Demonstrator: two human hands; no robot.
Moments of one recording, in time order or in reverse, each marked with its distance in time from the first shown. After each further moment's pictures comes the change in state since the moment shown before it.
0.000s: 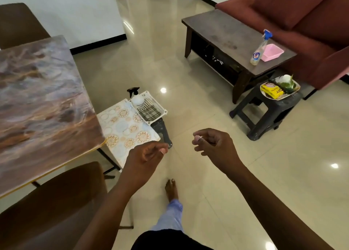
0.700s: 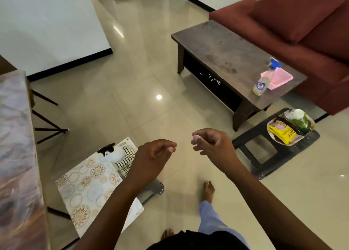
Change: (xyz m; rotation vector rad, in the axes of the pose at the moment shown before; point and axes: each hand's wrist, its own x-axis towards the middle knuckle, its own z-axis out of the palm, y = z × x) left_hand 0.419 0.092 0.061 0.060 -0.066 0.042; right_hand 0.408 -0.024 -0.090 0.027 0.010 0.021
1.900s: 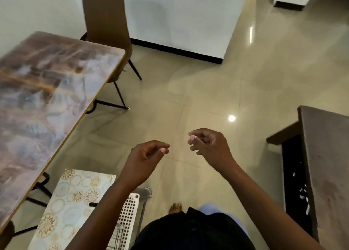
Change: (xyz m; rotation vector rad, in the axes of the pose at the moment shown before) left_hand 0.390 -0.061 -0.217 -0.205 0.763 -0.412; right_hand 0.574 -0.166 0.246 -0.183 -0.830 -0.144
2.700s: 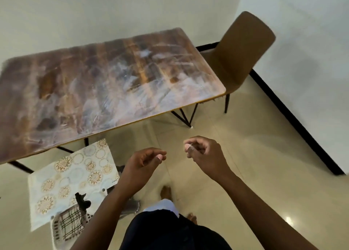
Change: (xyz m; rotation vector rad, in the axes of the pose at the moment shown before) left_hand 0.177 0.012 -0.068 -0.226 0.820 -0.320; right_hand 0.351 -0.128 0.129 -0.320 -0.848 -0.372
